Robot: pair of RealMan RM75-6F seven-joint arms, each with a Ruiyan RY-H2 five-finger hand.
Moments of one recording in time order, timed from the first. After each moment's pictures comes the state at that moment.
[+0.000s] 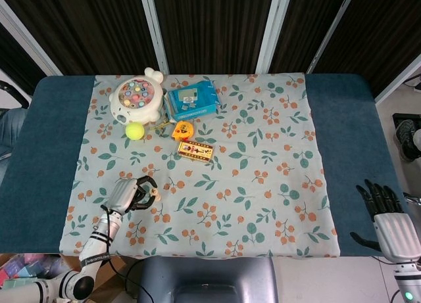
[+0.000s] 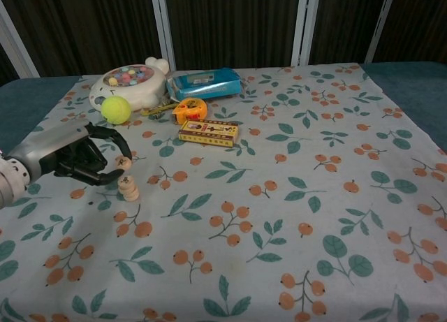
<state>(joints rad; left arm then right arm) -0.53 -1.59 -0.19 -1.49 1.16 1.02 -0.05 0.02 -1.08 0.00 -1.61 -1.60 1.52 -0.07</state>
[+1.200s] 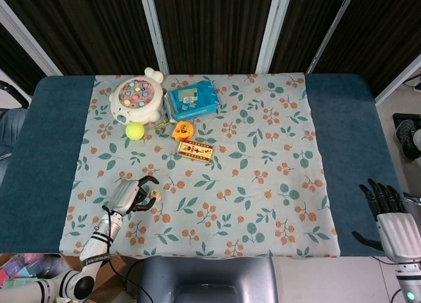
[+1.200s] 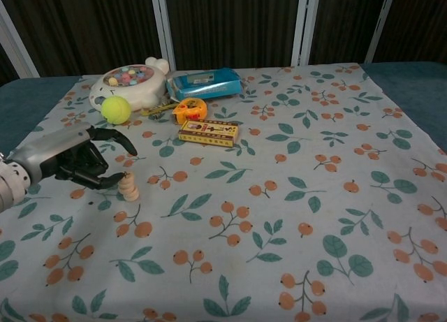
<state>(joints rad) -0.53 -1.59 -0.18 -1.48 1.20 1.02 -0.09 0.01 -1.08 0.00 -1.62 -1.59 1.53 -0.06</state>
